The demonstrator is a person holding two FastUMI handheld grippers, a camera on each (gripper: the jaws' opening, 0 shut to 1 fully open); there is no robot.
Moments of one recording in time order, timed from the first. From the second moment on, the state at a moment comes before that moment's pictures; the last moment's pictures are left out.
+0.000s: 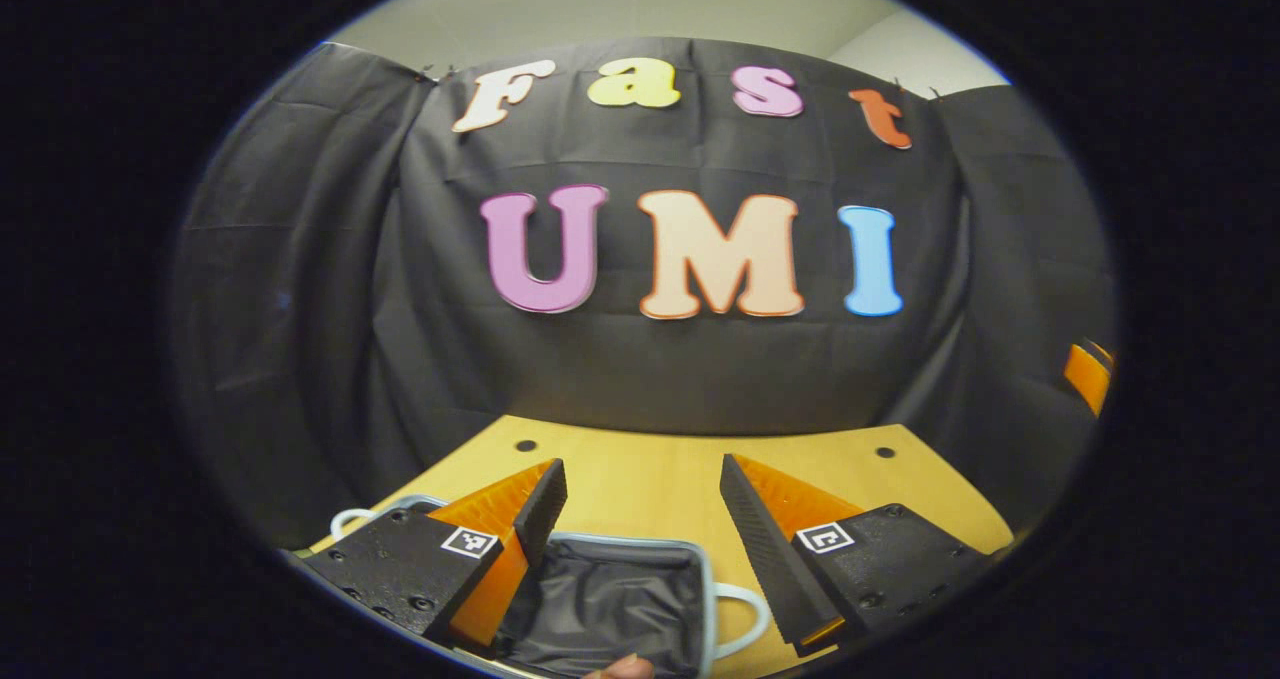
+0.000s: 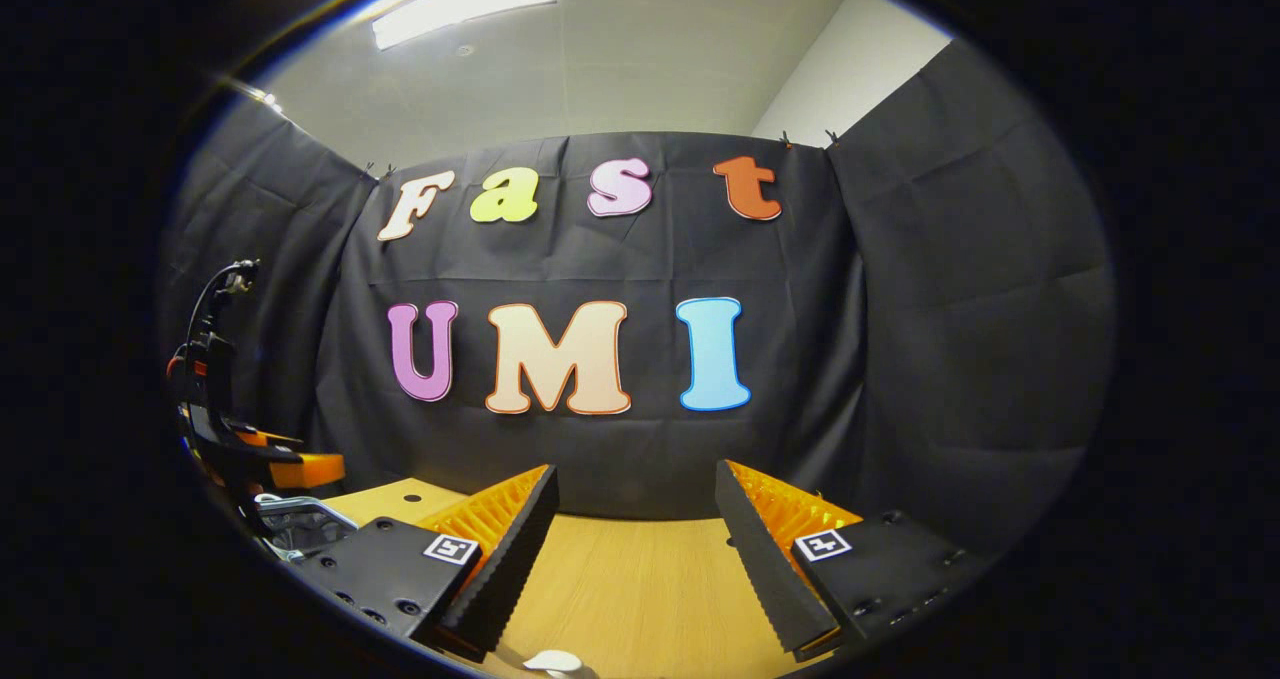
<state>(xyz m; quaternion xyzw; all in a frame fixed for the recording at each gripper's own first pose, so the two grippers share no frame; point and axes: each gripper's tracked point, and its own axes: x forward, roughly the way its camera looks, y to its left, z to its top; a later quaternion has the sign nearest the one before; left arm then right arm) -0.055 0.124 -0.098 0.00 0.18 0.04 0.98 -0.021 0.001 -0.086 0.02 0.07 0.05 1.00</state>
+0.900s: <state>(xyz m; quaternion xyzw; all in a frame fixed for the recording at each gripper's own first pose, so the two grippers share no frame) -0.122 -0.032 -0.277 -0.04 0.36 -0.05 0.93 -0.046 -0.054 -0.092 -0.01 0.08 0.05 1.00</state>
